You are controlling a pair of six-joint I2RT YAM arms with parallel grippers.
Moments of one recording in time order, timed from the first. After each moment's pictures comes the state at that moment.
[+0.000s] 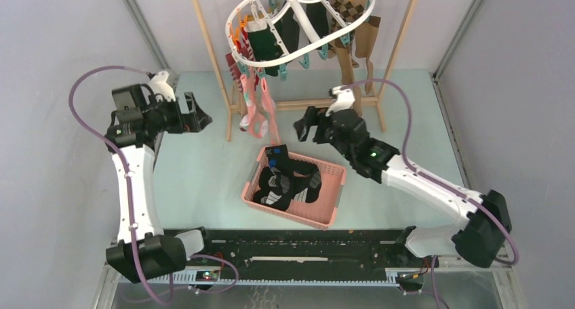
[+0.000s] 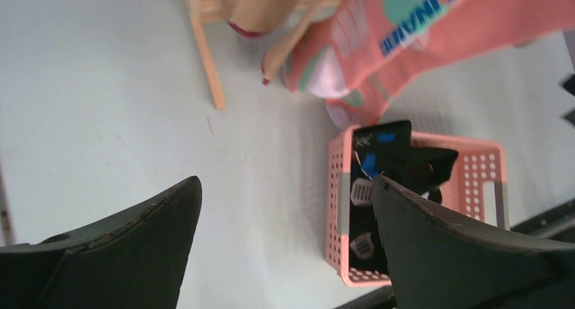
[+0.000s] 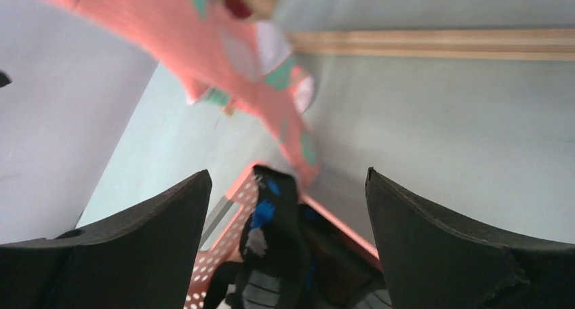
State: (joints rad) left arm 0.28 1.20 1.41 -0.85 0.58 0.06; right arm 0.77 1.26 1.07 -0.07 0.30 0.52
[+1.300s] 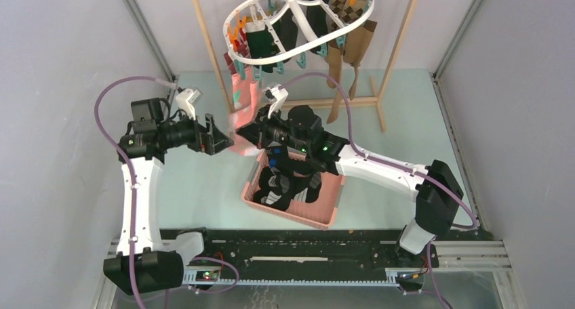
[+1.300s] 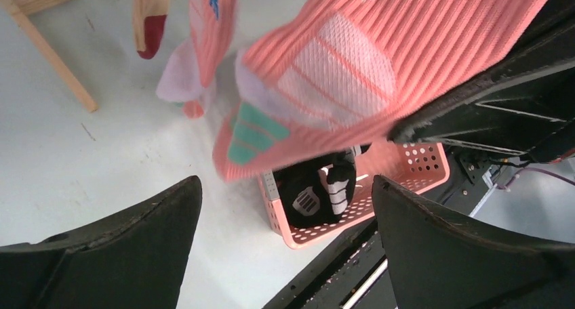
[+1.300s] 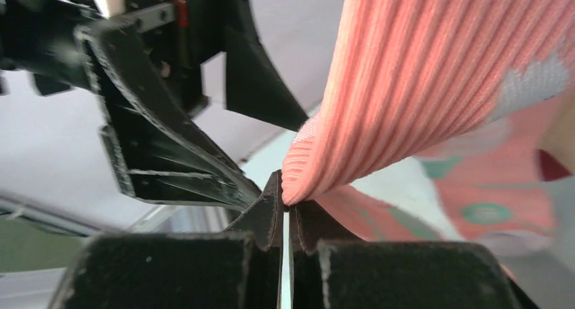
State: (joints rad) left arm 0.17 1.09 1.25 -0.96 0.83 0.20; right arm 0.99 1.66 1.35 0.26 -0.11 0.46
